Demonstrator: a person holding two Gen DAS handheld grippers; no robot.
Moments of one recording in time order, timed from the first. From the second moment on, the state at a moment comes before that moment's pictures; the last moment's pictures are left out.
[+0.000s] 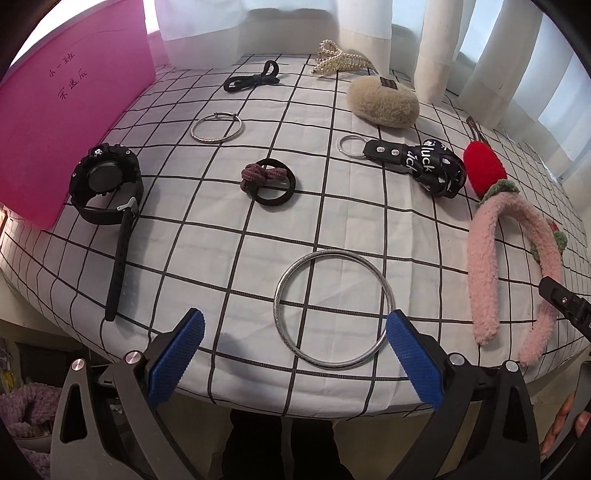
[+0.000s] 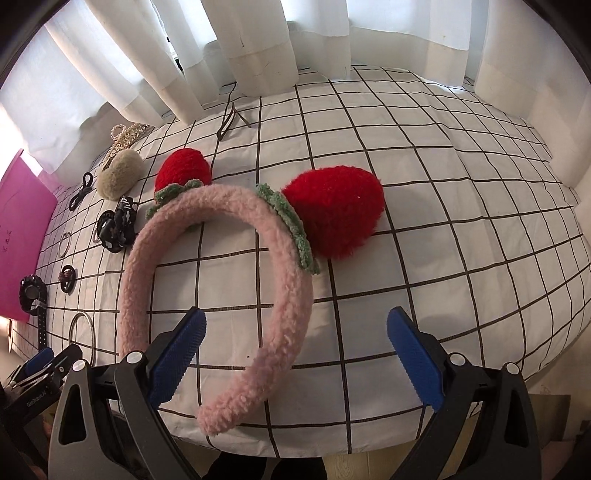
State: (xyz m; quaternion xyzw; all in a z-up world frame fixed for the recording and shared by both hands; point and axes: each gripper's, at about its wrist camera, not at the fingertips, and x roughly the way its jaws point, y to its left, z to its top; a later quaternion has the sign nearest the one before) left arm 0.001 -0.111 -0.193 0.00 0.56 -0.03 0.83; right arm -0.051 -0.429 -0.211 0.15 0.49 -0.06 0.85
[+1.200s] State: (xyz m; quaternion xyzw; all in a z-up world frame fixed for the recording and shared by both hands) left arm -0.003 -0.131 -0.201 0.02 0.53 -0.04 0.85; right arm -0.032 -0.412 -0.223 0.06 0.48 -0.07 0.87
